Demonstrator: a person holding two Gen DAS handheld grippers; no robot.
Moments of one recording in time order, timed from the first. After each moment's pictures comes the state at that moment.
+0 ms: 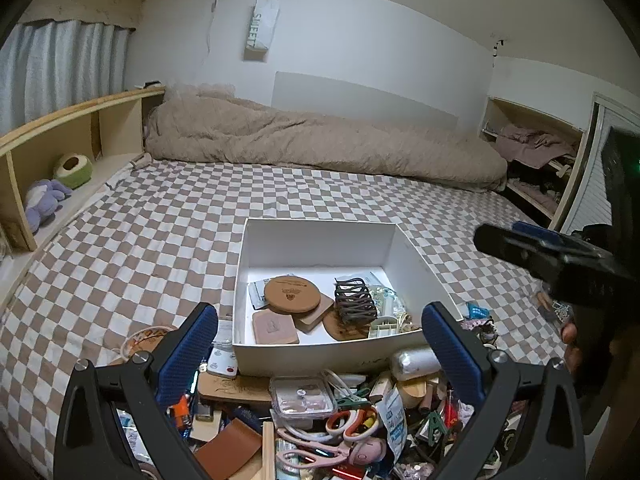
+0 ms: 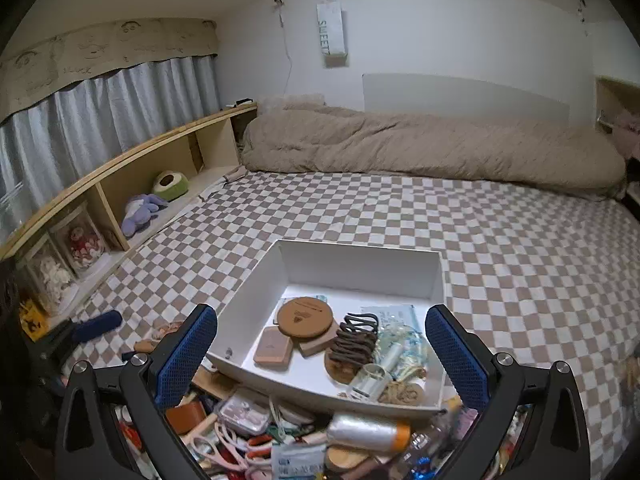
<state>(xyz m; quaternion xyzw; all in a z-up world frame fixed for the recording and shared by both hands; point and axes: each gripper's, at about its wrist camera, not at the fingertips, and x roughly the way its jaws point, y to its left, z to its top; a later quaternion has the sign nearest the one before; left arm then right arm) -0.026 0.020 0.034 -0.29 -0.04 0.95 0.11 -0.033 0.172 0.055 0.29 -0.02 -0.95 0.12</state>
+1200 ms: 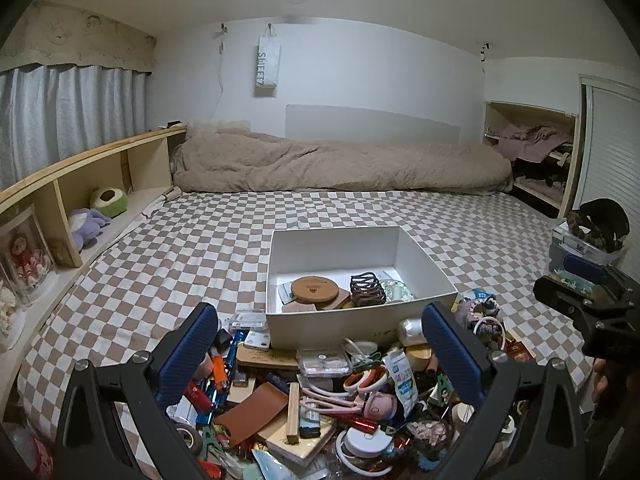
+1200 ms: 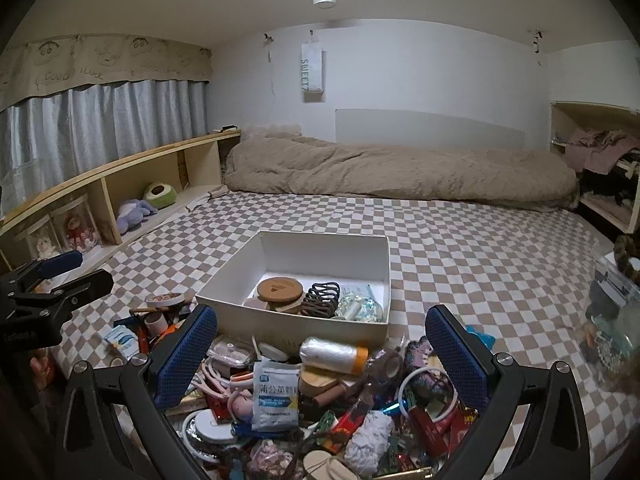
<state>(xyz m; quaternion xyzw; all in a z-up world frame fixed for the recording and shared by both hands) 0.070 0.016 0.038 -0.23 0.00 0.97 0.08 0.106 0.195 0.031 0.23 -0.01 -0.97 0.06</state>
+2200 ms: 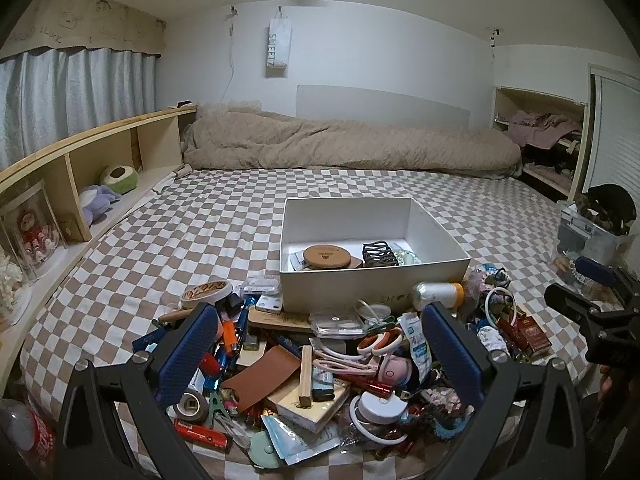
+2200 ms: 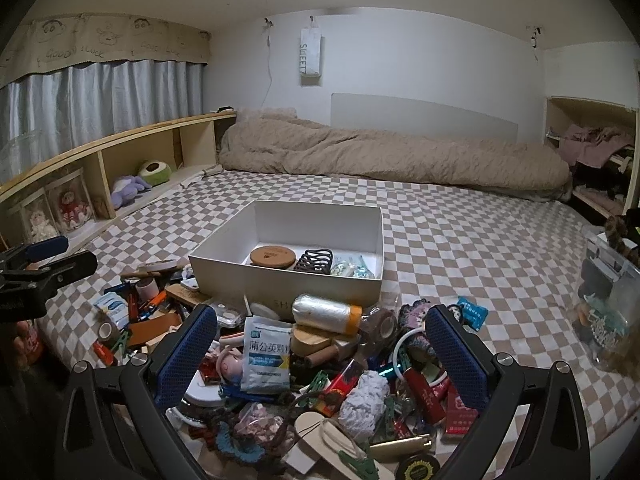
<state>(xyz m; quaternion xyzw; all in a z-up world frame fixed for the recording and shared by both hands) 0.085 0.003 0.009 -0.26 0.00 0.96 0.06 0.128 0.188 0.000 0.25 0.01 -0.97 0.05</state>
